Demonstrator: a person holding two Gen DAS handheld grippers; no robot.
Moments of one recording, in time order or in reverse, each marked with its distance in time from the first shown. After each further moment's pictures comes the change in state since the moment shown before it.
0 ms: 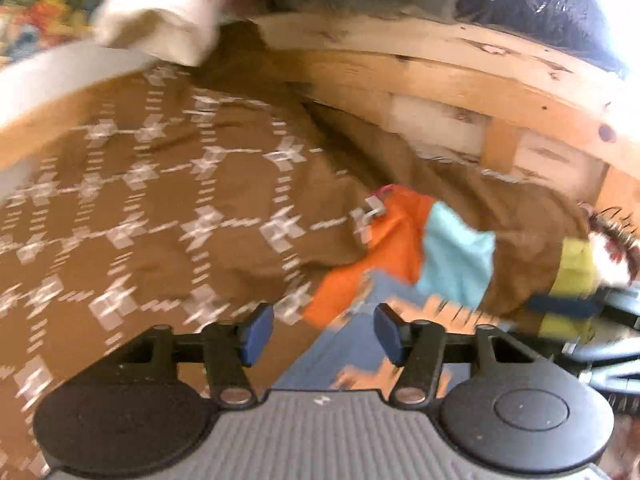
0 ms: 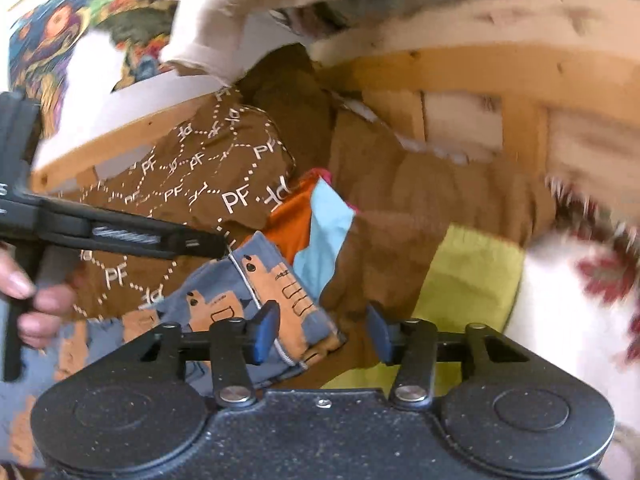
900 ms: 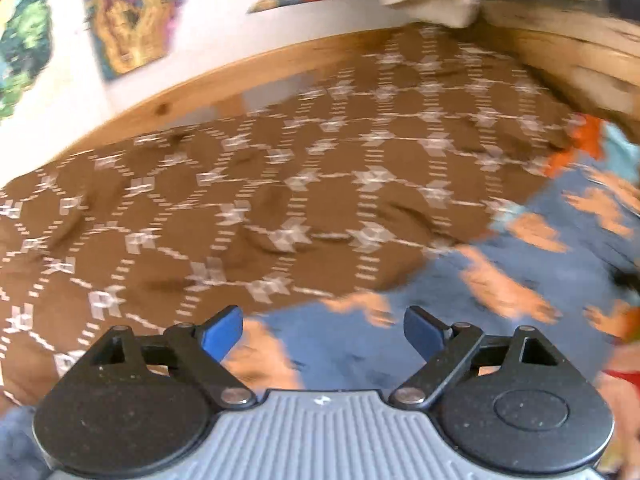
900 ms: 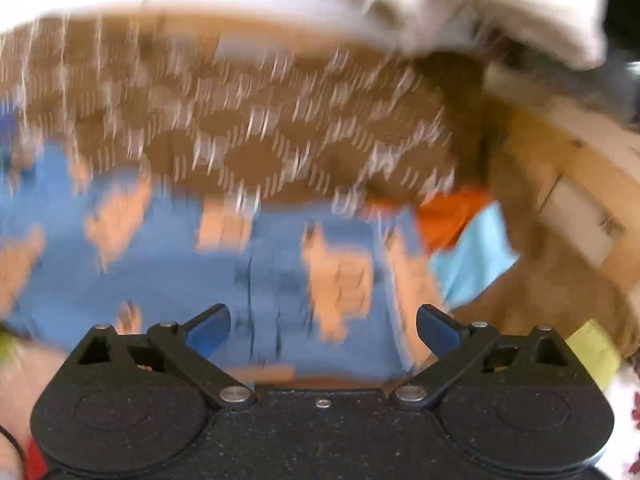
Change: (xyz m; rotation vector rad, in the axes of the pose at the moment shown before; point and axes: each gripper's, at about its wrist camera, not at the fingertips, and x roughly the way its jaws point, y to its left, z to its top) left arm -0.169 0.109 -0.123 -0.171 0.110 0.538; right arm 0.028 0.094 -0.033 -0.538 0.183 0.007
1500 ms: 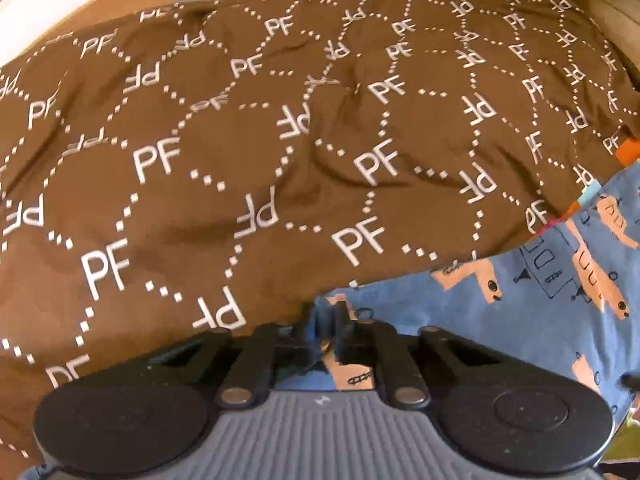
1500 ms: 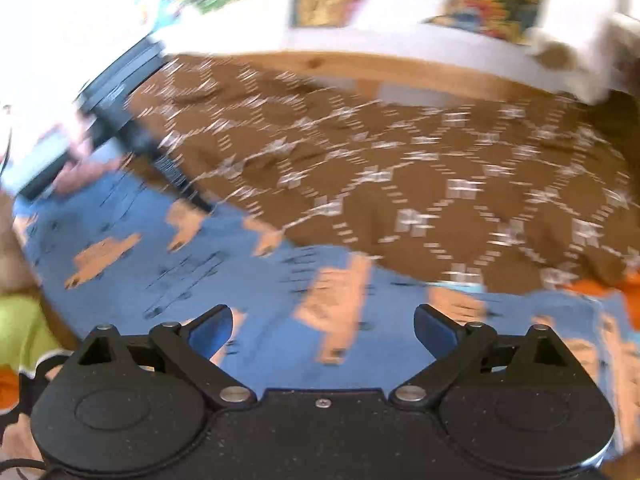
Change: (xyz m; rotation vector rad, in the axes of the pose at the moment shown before) left arm 0.077 0.074 0.014 -0.067 0.319 -0.123; right arm -0.020 0.082 0.048 -0.069 -0.214 0.499
